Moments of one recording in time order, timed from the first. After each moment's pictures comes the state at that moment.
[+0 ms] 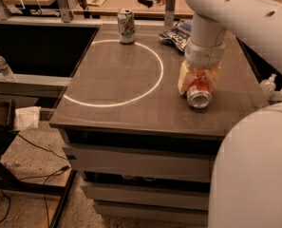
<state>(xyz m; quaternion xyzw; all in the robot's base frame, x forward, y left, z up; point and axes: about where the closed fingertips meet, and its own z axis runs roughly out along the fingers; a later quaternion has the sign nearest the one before) 0.610 -0.180 0.831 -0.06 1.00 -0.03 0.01</state>
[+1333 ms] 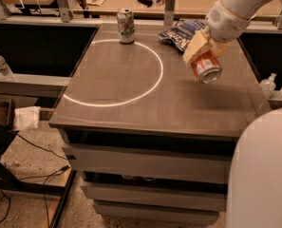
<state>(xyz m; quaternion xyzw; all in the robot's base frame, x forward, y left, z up) 0.634 -0.173 0.907 -0.17 0.97 0.16 0.09</state>
